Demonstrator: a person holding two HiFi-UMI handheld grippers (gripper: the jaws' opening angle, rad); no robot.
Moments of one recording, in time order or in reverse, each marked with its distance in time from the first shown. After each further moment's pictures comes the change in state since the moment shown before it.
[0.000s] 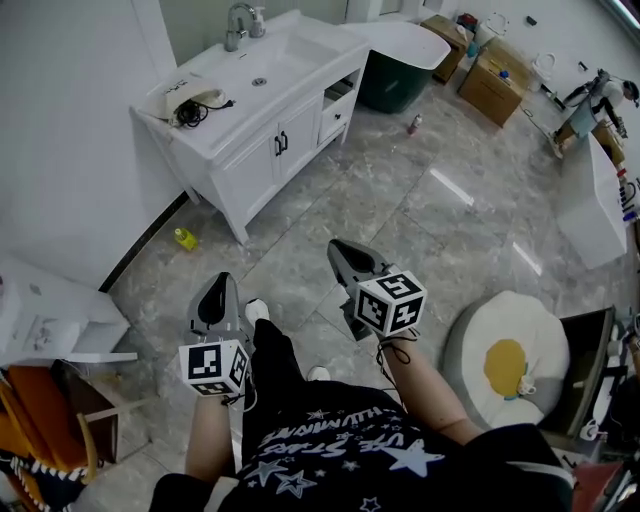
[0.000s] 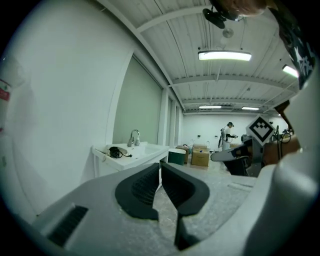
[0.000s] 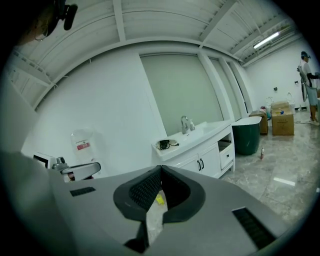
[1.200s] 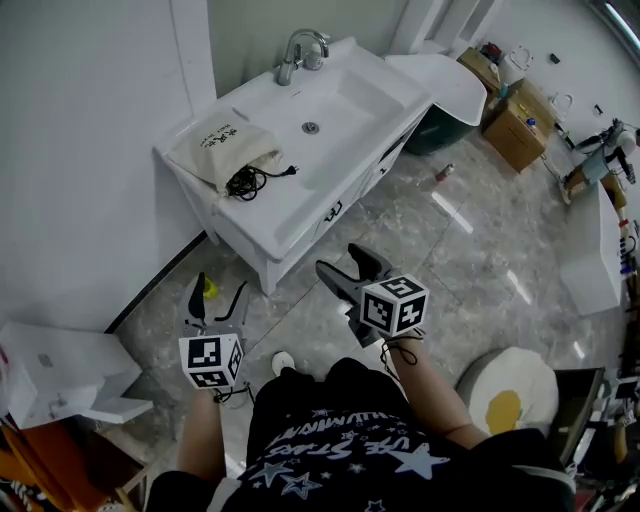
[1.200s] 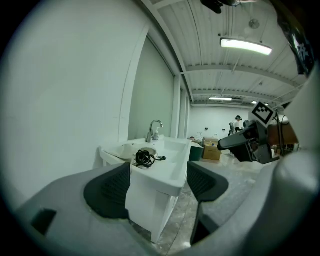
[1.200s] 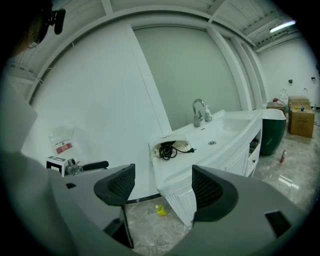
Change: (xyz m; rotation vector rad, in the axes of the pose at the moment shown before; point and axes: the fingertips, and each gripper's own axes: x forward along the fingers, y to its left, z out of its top) left arm 0.226 0.287 0.025 -0.005 0.100 0.031; right arm 0.339 0.003 0.103 -0.003 0.145 0.054
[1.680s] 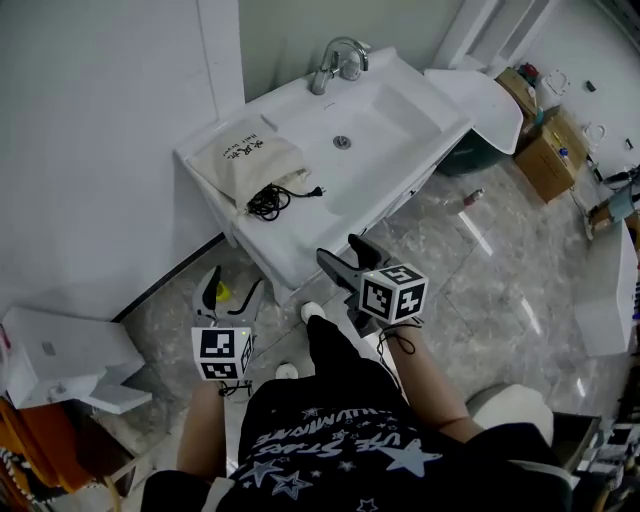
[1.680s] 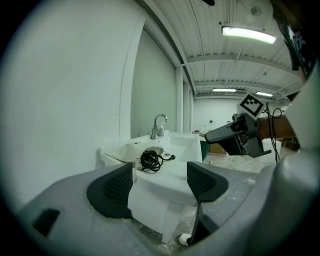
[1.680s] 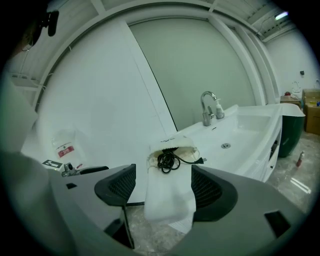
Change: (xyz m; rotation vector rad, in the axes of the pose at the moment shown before) left arm 0.069 0.022 0.007 0.048 0.066 0.047; right arm 0.096 -0.032 0.043 0.002 0.029 0.103
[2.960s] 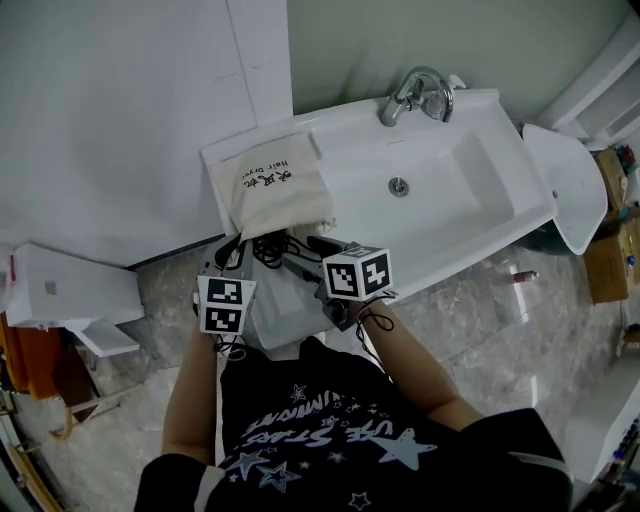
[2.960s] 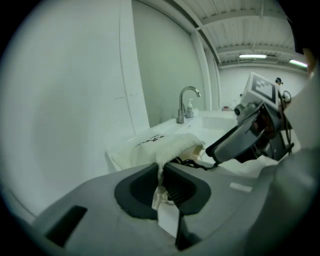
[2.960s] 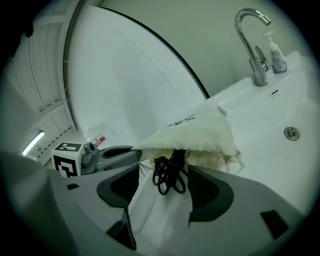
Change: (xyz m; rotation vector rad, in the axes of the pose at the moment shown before) left arm 0.186 0.077 0.021 0.036 0.281 0.338; right arm 0.194 -0.042 0.026 0.013 0.411 0.531
